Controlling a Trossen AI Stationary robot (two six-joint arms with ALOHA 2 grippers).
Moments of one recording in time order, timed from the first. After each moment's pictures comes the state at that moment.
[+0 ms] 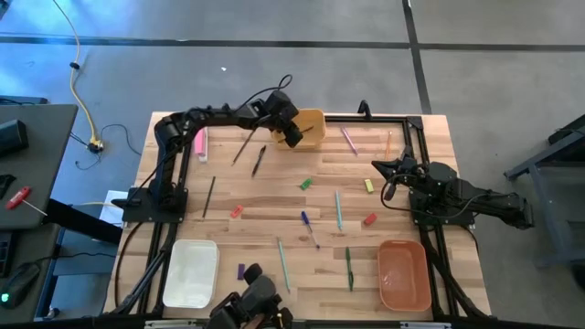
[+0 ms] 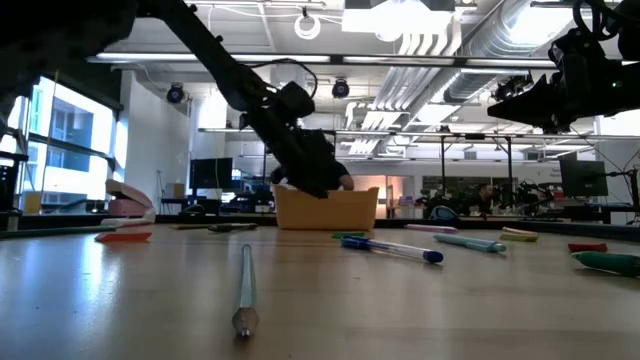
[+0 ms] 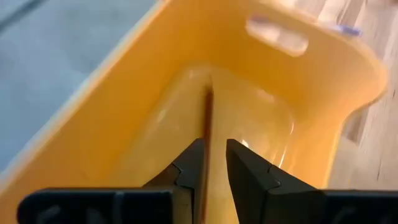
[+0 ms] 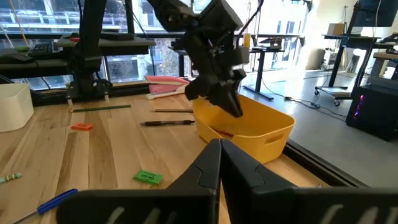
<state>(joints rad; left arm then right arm) 0.74 2.05 1.40 -0.16 0.12 0.01 -0.23 0.01 0.05 -0.07 0.22 -0.03</state>
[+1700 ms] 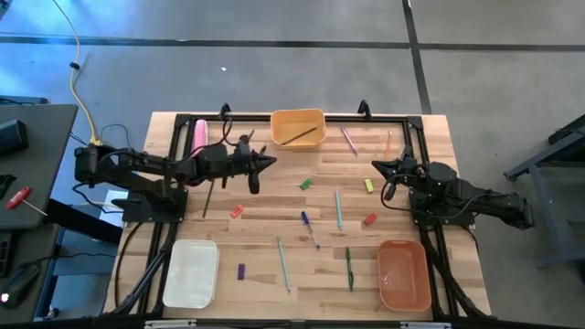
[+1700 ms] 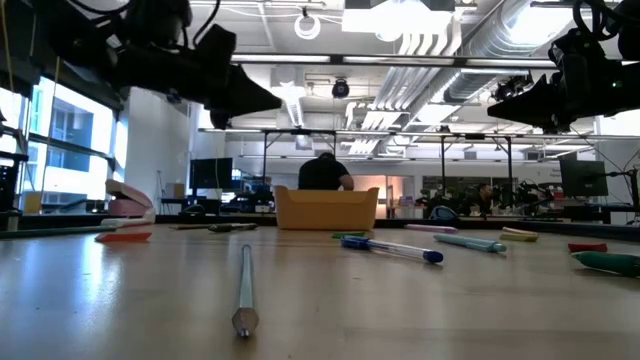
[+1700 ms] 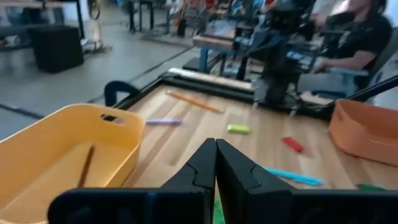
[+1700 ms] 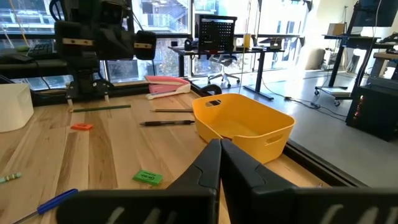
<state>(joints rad) 0.36 1.29 0.40 0.77 -0.02 -0.10 -0.23 0.01 0.05 -0.07 0.22 -0.03</state>
